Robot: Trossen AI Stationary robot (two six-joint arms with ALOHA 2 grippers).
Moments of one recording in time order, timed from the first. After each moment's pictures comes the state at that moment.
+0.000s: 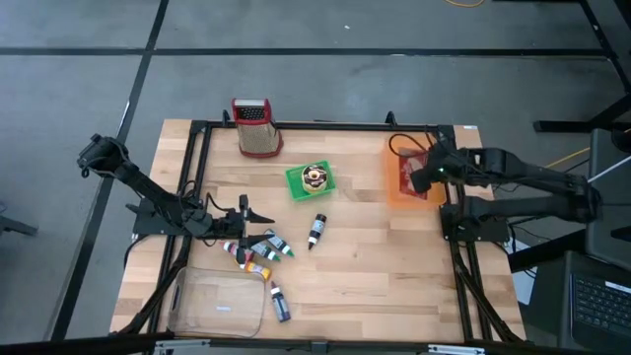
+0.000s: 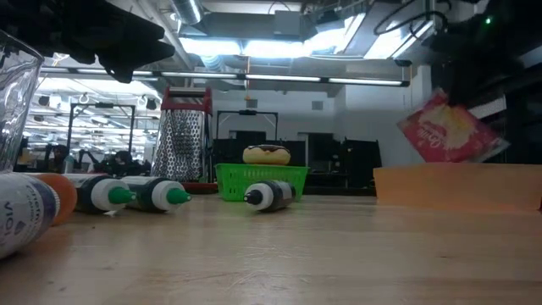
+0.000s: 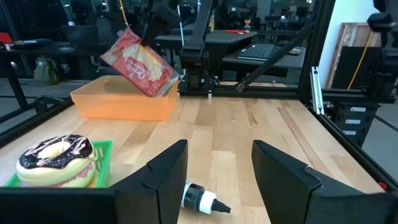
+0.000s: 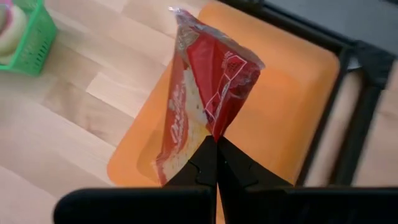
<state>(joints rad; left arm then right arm) -0.52 1.08 0.21 0.79 -0.61 -0.08 -0.23 0.81 0.87 -1.18 0.42 0.74</state>
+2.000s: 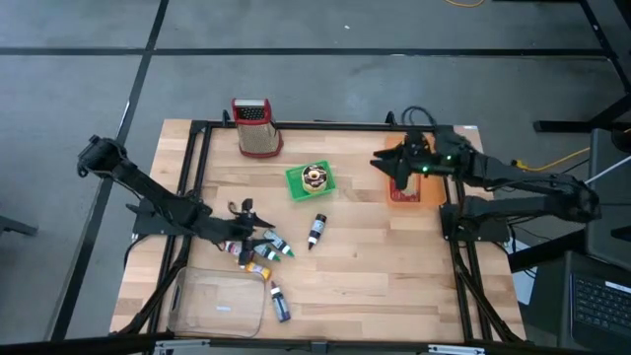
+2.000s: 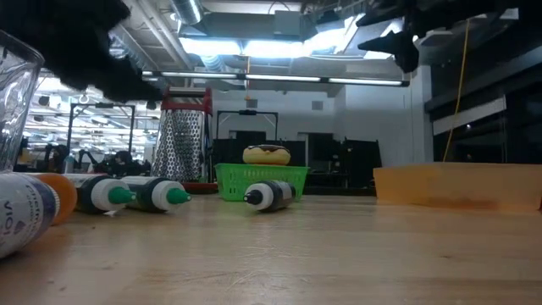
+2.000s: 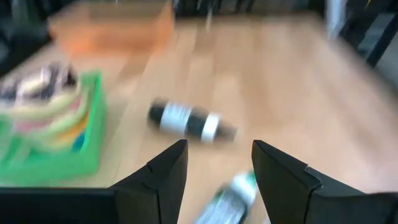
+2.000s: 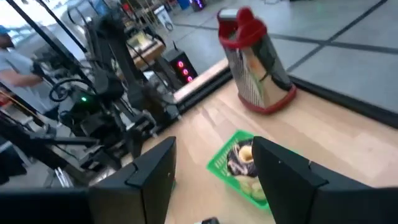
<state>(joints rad) -0.48 1.09 0.32 0.30 -0.52 -0.21 -0.26 0.85 0.71 -0.09 -0.06 0.52</state>
